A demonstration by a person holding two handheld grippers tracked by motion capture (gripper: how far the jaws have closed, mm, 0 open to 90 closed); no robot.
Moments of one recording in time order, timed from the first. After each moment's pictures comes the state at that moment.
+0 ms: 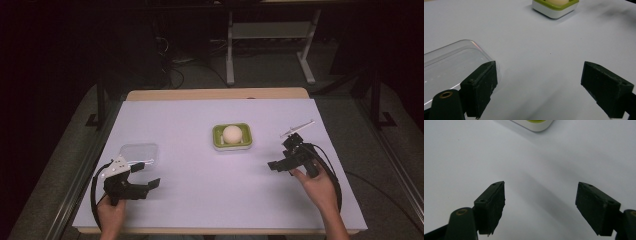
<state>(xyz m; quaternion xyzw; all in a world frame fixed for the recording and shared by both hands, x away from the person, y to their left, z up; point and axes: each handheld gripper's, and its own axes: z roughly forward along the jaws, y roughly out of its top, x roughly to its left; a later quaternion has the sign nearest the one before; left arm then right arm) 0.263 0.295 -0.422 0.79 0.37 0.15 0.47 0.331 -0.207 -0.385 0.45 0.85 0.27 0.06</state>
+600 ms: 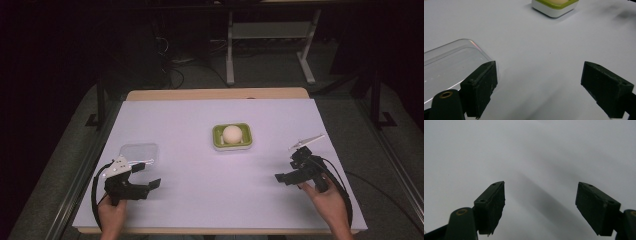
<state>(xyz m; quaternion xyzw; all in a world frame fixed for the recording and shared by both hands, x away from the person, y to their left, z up) 0.263 0.293 -0.423 0.79 0.37 0.15 0.46 0.298 -0.223 -0.396 0.46 0.85 0.26 0.06</state>
